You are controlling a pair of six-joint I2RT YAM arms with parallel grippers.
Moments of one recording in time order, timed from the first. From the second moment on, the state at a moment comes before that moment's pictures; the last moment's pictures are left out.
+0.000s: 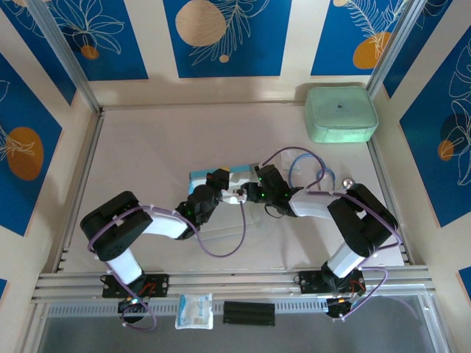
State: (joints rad) left arm -0.89 1.67 0.56 1.00 -0.45 1.51; right arm 0.63 1.61 0.68 0.16 -0.03 0.60
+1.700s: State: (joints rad) left arm -0.90 1.71 0.58 1.05 -0.43 1.49; right arm 0.35 1.08 0.68 -0.08 -0.35 0.23
